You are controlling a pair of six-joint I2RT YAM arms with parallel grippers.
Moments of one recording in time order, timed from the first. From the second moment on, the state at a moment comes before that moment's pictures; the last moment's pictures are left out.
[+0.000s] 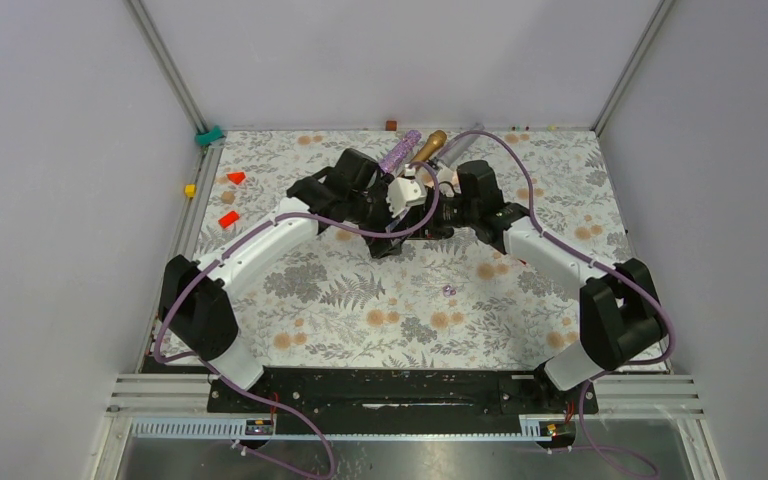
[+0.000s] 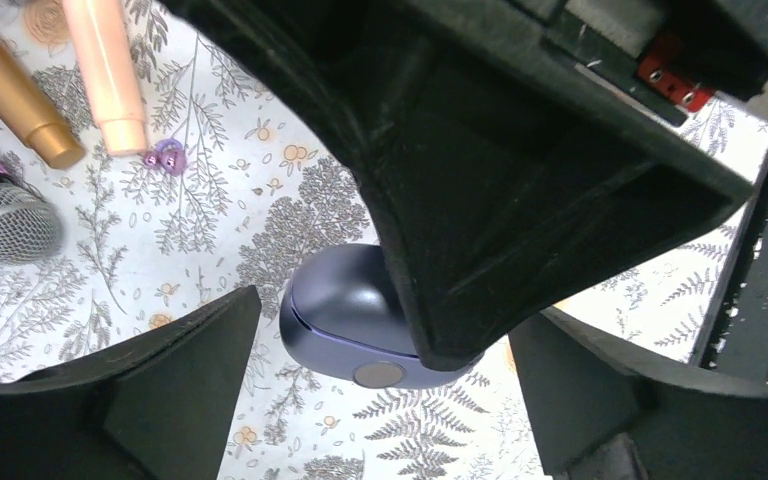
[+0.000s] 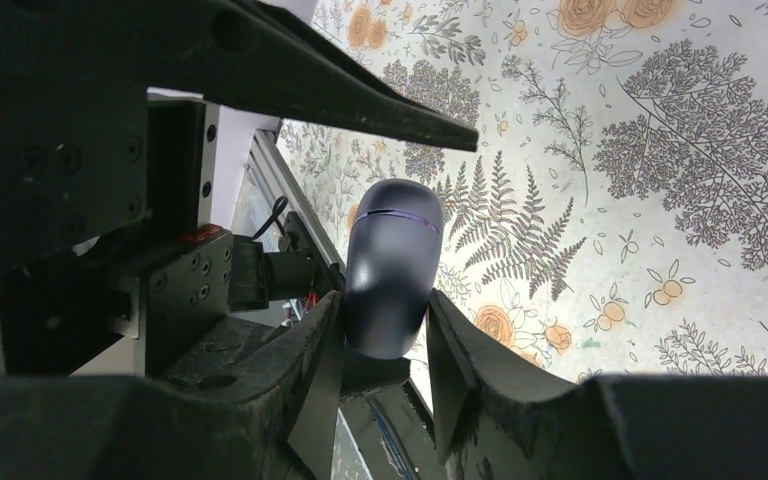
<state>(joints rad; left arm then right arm) -0.65 1.61 1.43 -0.68 0.44 0.50 0.51 1.55 1.06 -0.07 -0.71 0.65</state>
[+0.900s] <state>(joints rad) -0.54 1.49 1.55 -1.14 0.94 0.88 0.44 1.26 1.30 -0.46 -0.76 0.12</state>
